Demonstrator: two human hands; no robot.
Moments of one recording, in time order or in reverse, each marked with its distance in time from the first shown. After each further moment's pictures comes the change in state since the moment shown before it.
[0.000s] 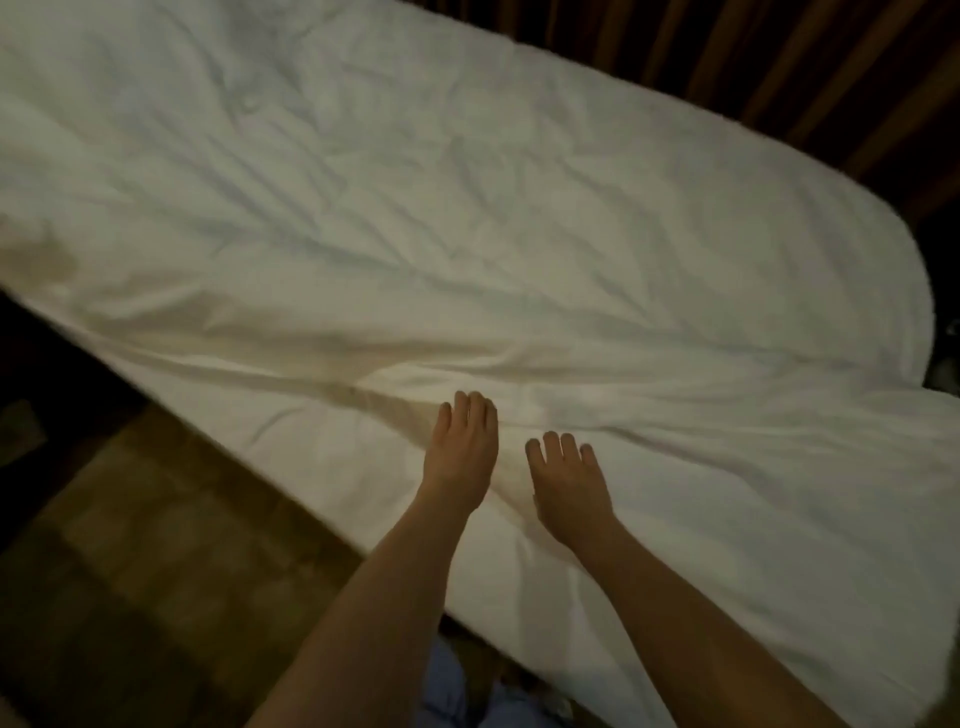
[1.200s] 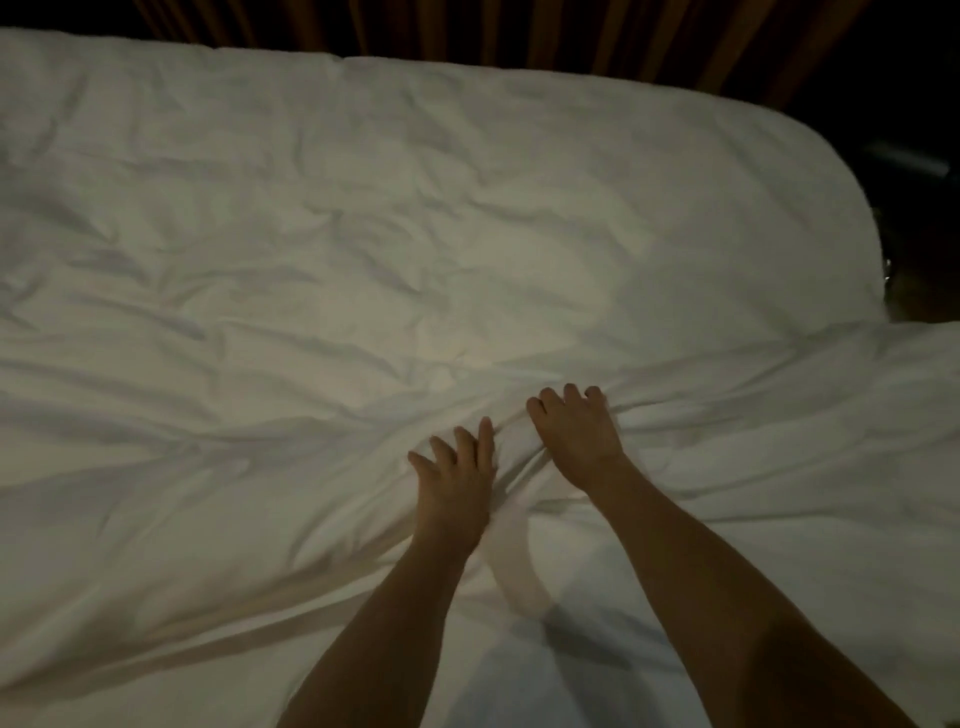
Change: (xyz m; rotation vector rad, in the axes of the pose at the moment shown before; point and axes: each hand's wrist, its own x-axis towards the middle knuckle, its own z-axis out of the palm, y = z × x) left_hand 0.231 -0.114 0.020 0.142 -0.116 0.313; right_hand 0.259 0.057 -0.015 -0.079 0.119 0.315
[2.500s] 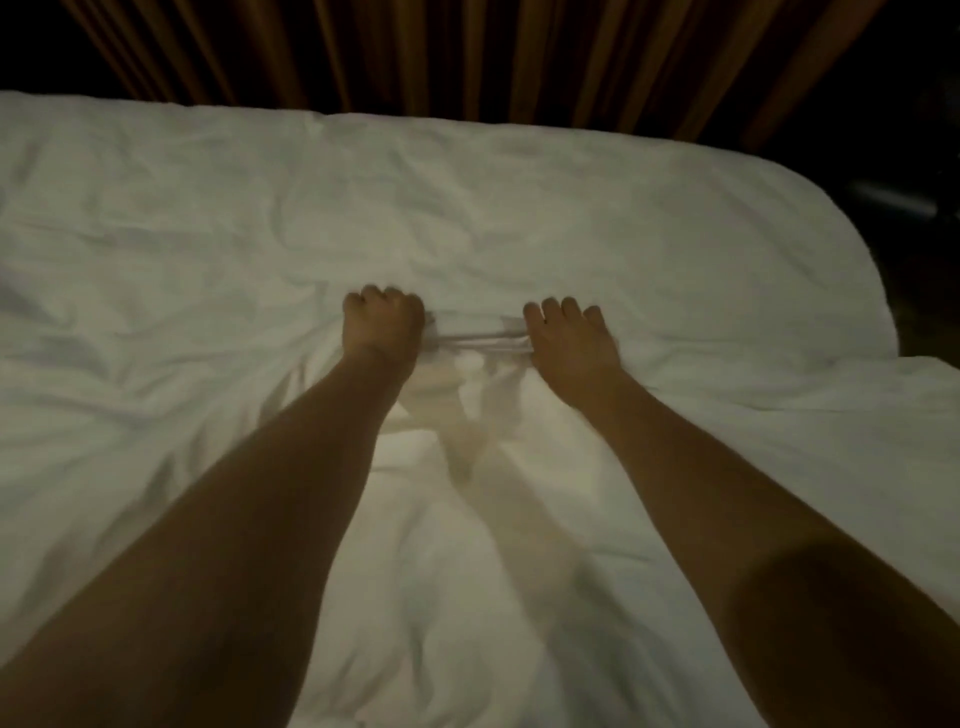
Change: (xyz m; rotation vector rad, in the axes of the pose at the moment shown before) left_hand 0.210 -0.133 -0.143 0.154 0.249 -0.060; right_hand 0.184 0.067 -0.026 -0.083 -0.003 0.158
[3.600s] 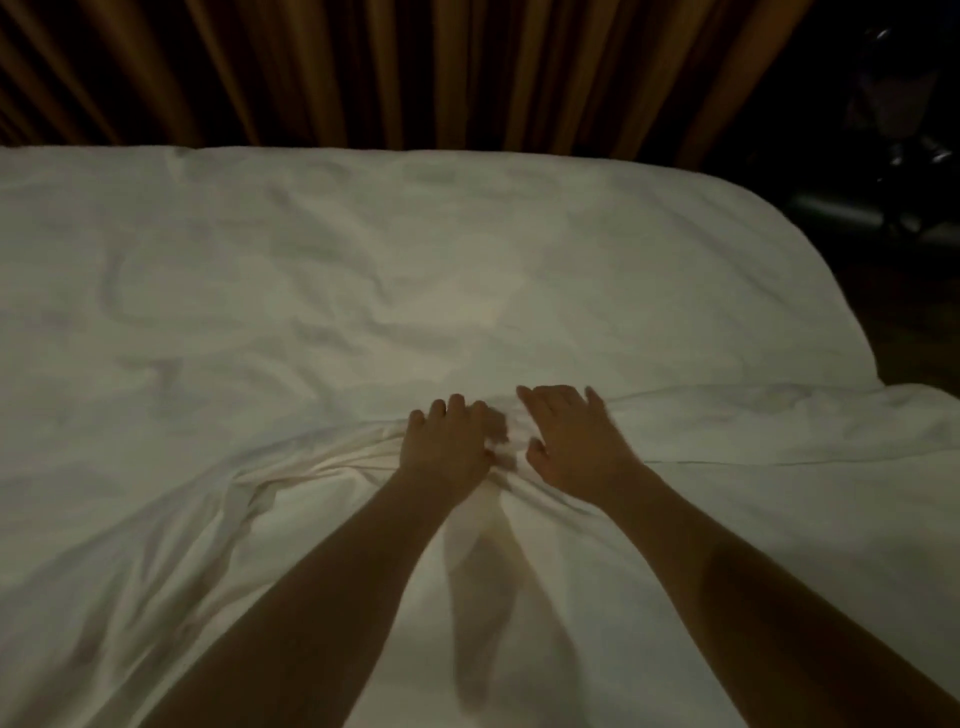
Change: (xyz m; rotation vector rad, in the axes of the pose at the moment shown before) left_hand 0.081 0.170 0.072 -0.323 -0.087 0.281; right_hand -0.002 0.087 0.137 0.342 -0.316 0.018
